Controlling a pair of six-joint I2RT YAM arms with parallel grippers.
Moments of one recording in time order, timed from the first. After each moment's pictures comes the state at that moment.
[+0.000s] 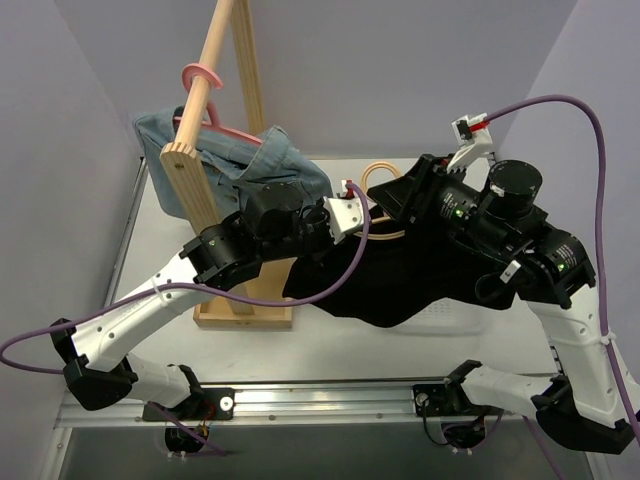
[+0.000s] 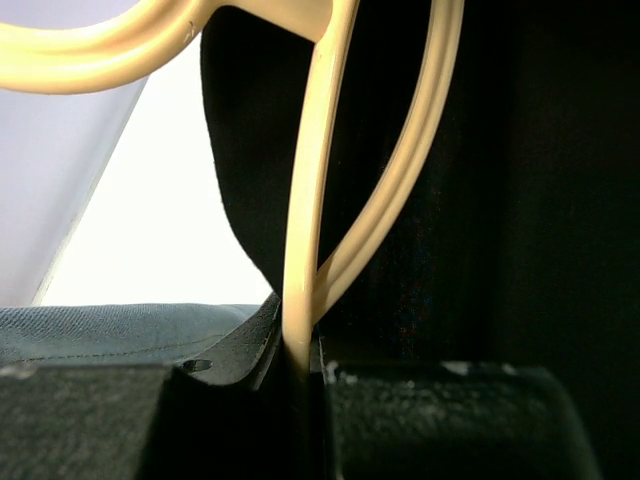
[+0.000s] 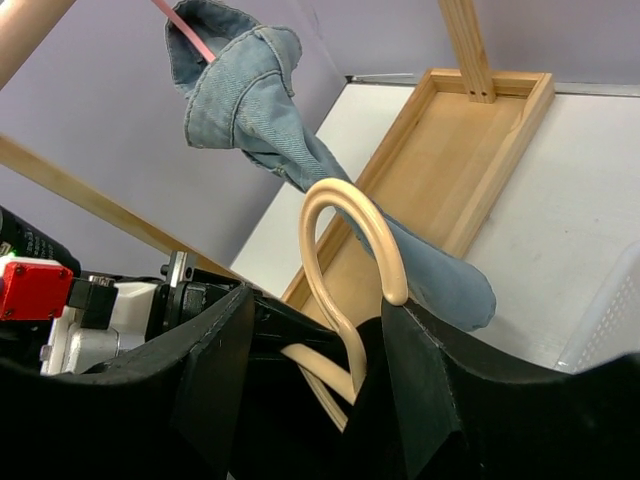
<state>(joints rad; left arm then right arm) -1.01 1.37 1.59 -0.55 0.13 0.28 0.60 1.11 1.68 -0.70 -0.13 0.53</state>
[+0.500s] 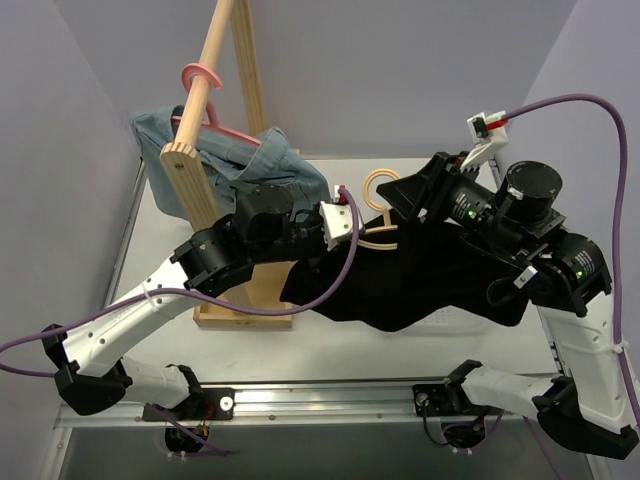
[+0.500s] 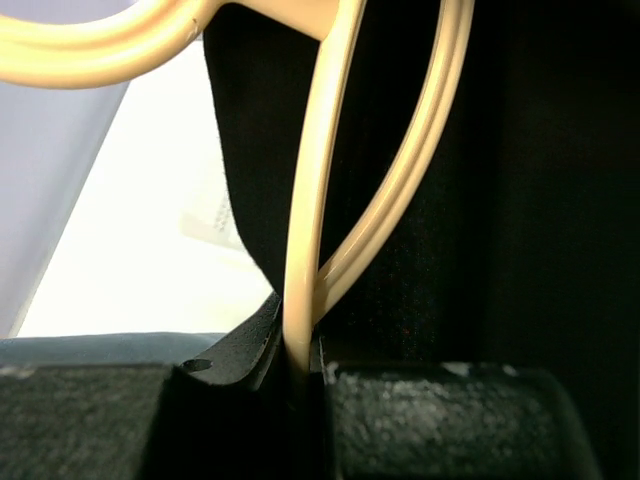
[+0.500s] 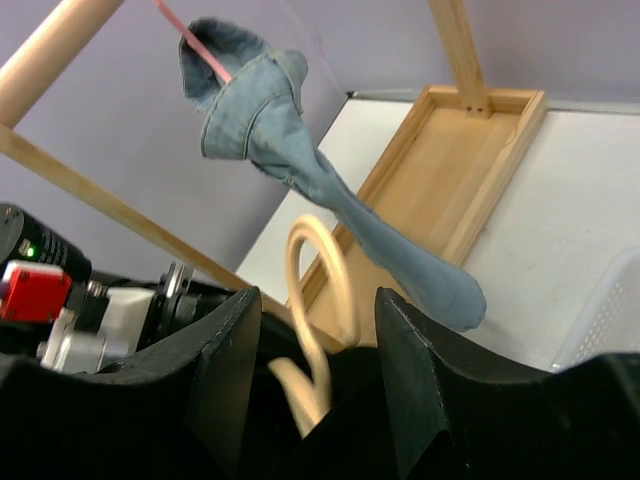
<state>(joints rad) -1.01 1.34 1.57 -0.53 0.22 0.27 0.60 1.10 1.73 -0.75 -0.13 0.53</state>
